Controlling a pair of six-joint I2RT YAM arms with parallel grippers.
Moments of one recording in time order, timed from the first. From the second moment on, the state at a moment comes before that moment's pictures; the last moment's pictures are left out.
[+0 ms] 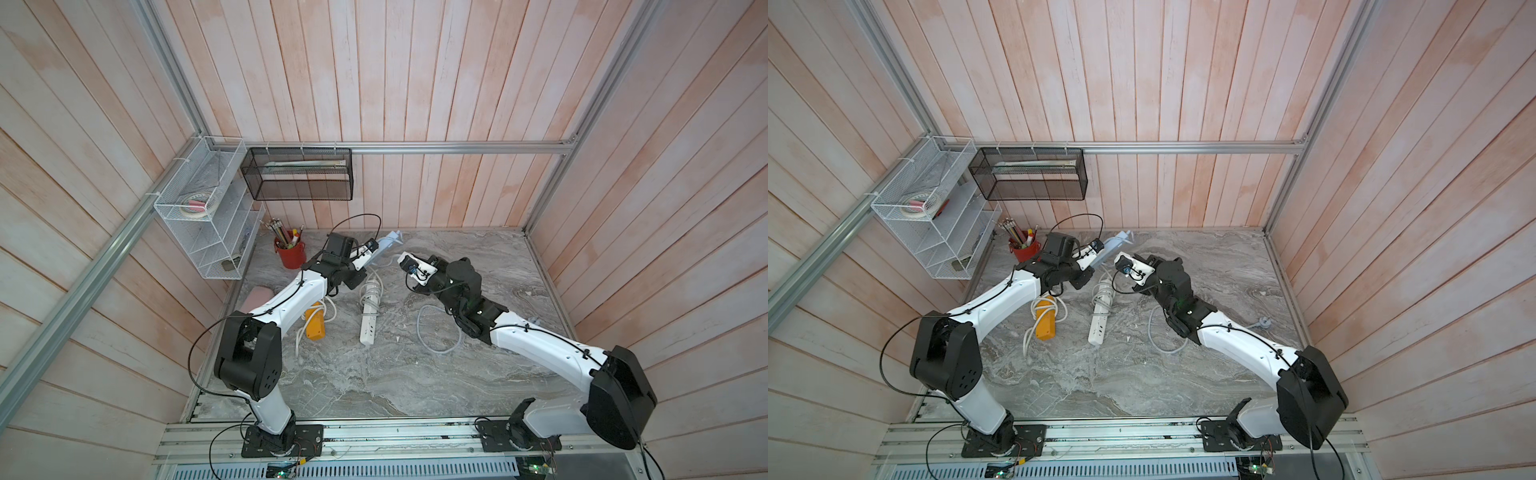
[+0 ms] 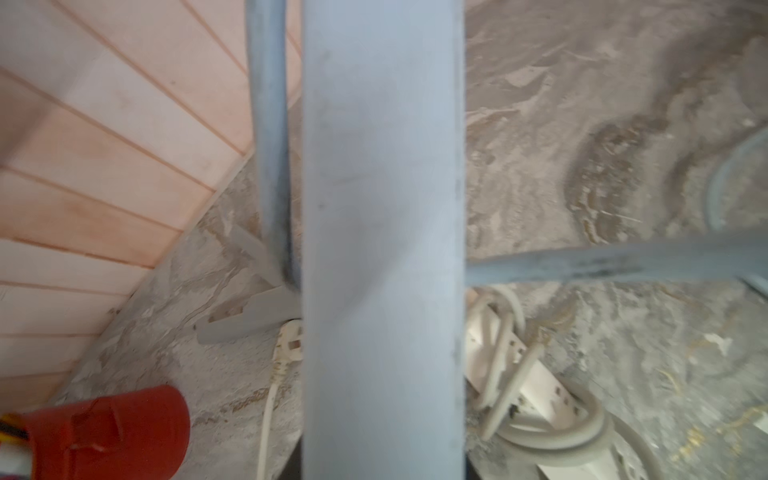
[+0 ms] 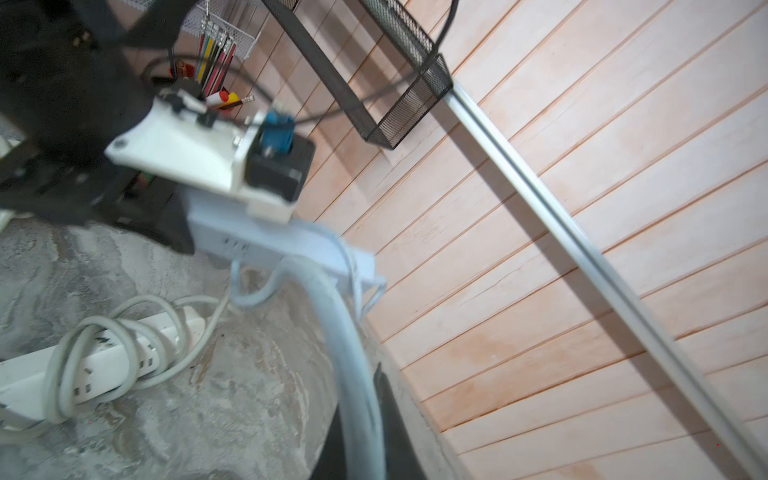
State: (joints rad) left arm -0.43 1.71 1.33 -0.43 0.08 0.57; right arm 0.73 1.38 1.03 0.24 0.14 -0.72
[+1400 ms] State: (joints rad) left arm -0.51 1.32 1.21 -0.25 0.62 0.30; right arm 0.35 1.89 1.02 0.50 -0.38 -0.11
